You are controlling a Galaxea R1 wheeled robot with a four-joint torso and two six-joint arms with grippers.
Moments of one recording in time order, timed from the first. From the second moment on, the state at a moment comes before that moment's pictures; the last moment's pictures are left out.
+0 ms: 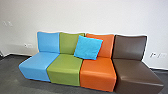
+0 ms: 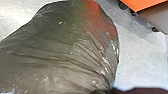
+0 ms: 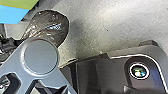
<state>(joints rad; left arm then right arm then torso) 0.90 2.65 -2.27 -0.59 0.42 0.24 -1.33 2.00 -1.28 0.00 0.01 0.38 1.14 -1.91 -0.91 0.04</state>
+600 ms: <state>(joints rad) 0.98 2.48 -2.04 -0.59 0.41 0.31 -1.38 2.13 -1.40 0.00 0.05 0.38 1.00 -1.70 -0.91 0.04</state>
